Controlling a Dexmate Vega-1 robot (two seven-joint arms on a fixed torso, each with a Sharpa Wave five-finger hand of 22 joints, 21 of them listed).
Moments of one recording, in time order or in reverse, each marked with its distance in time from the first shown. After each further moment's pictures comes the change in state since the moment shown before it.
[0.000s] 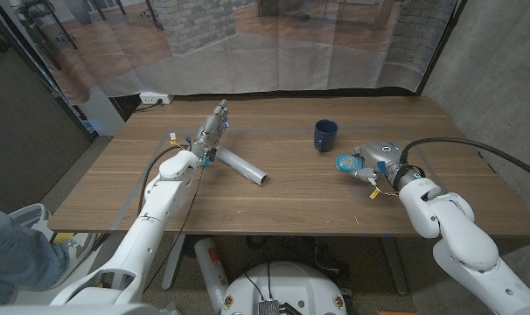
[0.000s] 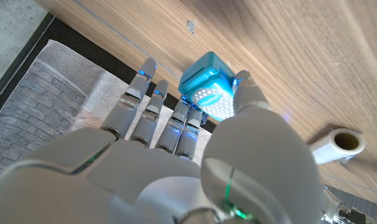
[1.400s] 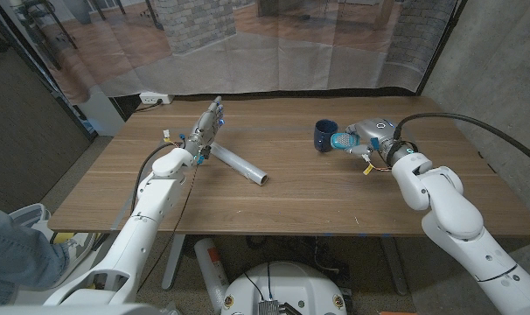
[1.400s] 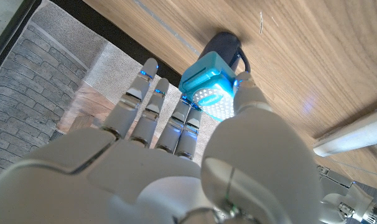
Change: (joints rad) left arm 0.007 0.025 -0.021 -0.024 -0.006 0.005 -0.013; left_hand 0.005 0.005 -0.007 0.001 0.000 0.000 0.000 0.000 0.000 0.000 0.000 0.000 0.000 0.000 0.000 0.000 0.000 0.000 0.000 0.000 0.000; right arm 0.177 0.010 -0.053 0.046 -0.008 0.013 0.031; right_hand -0.005 0.005 -0.008 0.006 -0.015 0.009 0.009 -0.018 0.000 0.015 -0.002 -0.004 0.000 0.011 0.000 0.000 0.000 0.008 -0.016 -0.004 0.000
